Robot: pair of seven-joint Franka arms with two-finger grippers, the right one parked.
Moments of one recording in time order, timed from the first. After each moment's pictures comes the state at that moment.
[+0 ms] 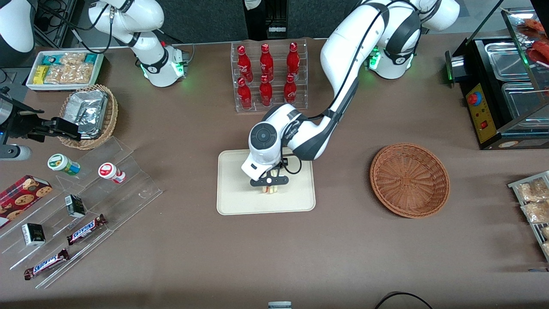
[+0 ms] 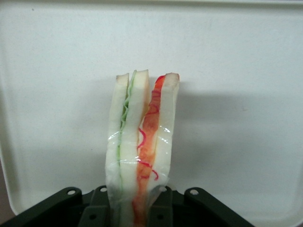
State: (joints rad) arm -0.78 0.94 -0.03 -1.12 -0.06 1.99 -0.83
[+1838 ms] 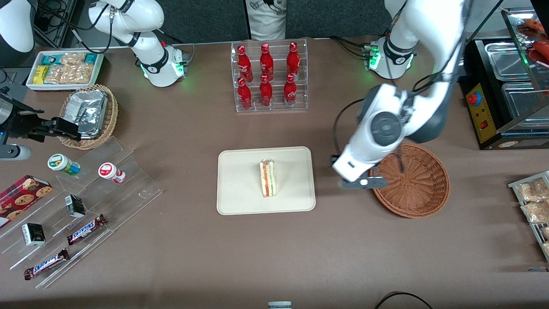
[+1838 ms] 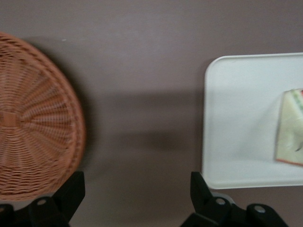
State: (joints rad) arm -0.42 0.30 0.01 -1.79 -0.06 1.99 -0.37
